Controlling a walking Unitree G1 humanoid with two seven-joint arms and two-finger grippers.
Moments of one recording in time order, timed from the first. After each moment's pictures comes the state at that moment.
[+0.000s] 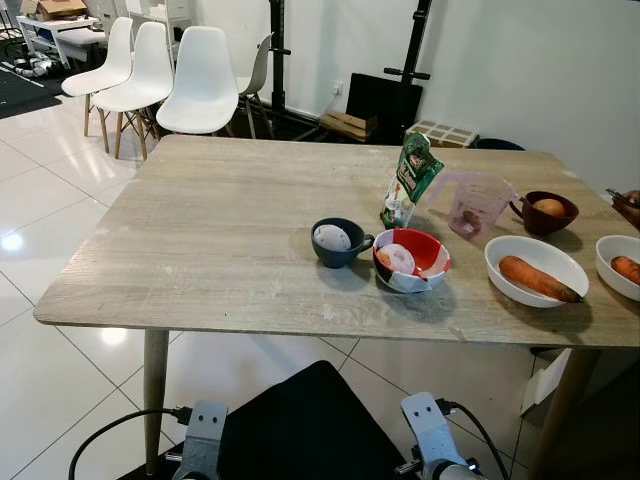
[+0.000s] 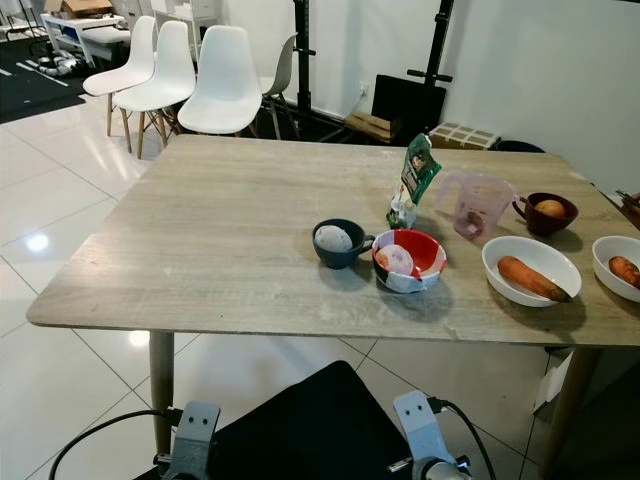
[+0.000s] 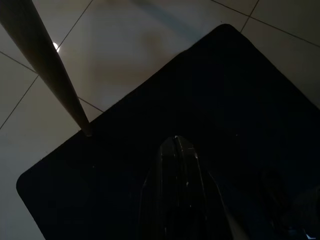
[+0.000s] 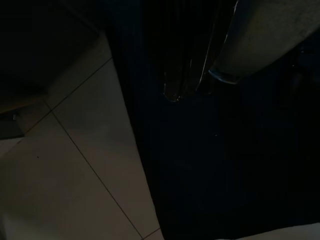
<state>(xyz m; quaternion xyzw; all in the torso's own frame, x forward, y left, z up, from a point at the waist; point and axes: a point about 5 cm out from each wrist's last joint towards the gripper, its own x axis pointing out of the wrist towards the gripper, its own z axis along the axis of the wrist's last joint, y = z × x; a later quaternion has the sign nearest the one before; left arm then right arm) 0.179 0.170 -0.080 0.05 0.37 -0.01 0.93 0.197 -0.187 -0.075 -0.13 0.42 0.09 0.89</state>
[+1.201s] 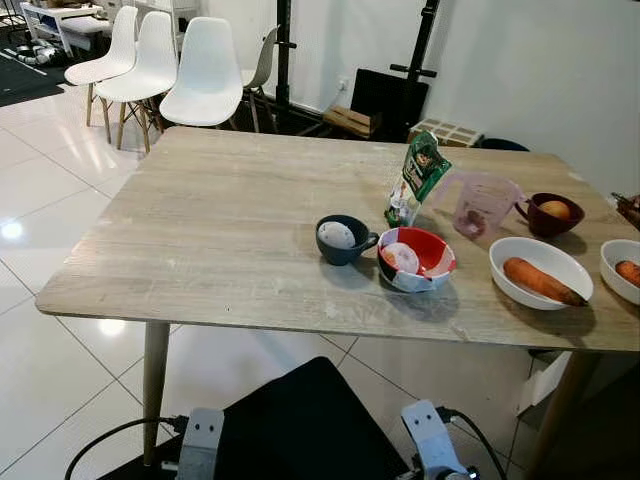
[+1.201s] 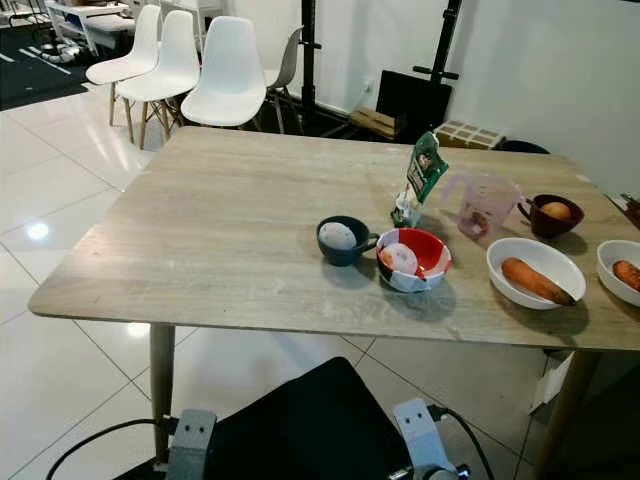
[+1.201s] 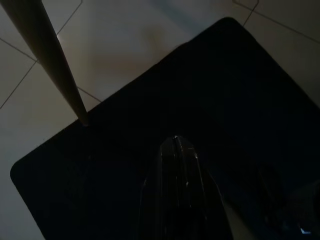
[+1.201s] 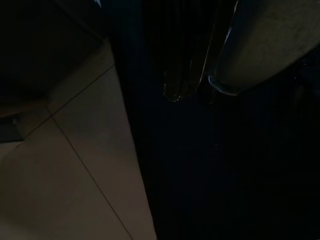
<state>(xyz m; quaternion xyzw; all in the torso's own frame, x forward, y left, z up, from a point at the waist) 0.170 0.168 -0.083 0.05 0.38 0.00 0.93 0.190 -0.186 -0.079 -0.13 0.43 0.09 0.89</state>
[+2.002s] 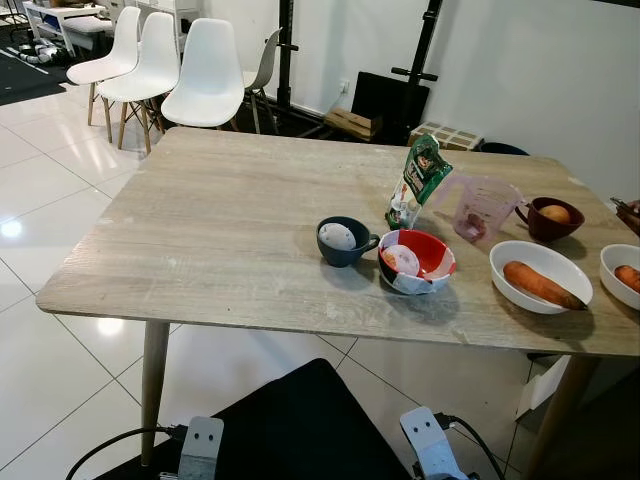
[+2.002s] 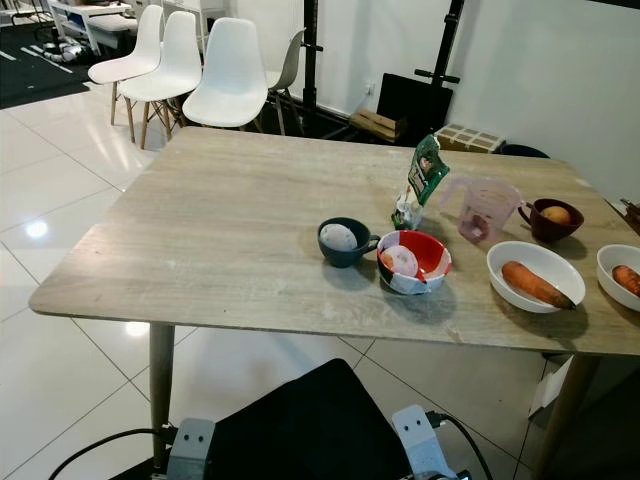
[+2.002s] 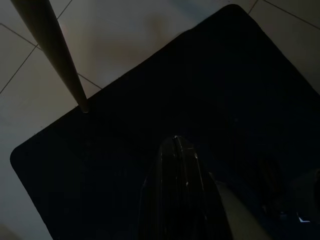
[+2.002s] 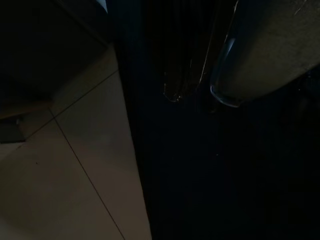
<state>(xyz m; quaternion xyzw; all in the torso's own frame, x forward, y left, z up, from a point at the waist) 0.157 0.168 -0.089 0.05 0.39 0.01 0.92 0.180 -0.186 -0.083 -0.15 0.44 0.11 0.88</state>
